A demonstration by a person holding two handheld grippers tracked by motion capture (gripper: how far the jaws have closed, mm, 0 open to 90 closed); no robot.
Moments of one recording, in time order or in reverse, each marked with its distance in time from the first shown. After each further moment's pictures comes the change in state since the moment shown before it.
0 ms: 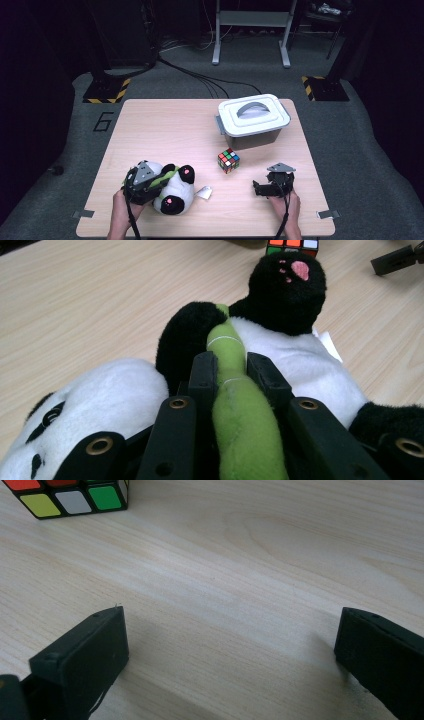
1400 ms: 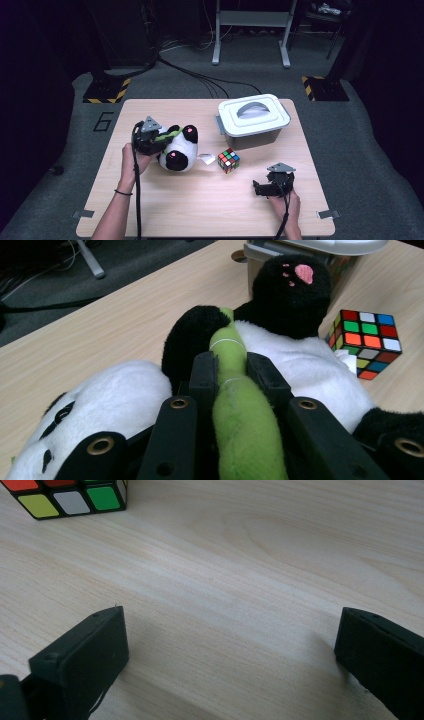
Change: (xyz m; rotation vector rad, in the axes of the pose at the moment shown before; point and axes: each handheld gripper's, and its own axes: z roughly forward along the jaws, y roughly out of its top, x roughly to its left) left arm 0.074 0.091 0.054 -0.026 0.040 0.005; right arm 0.000 0.000 0.000 0.001 -0.001 -0.001
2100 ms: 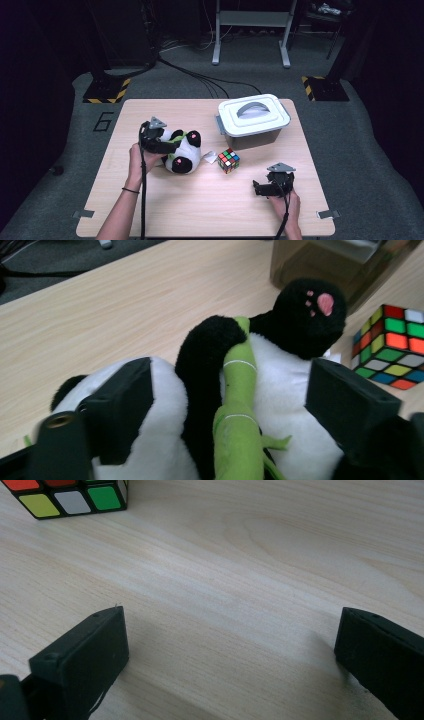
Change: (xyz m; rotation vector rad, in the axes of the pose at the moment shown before) left arm 0.003 -0.007 0.009 0.023 0.033 -0.099; right arm -0.001 0.000 0.000 0.006 0.003 -0.010
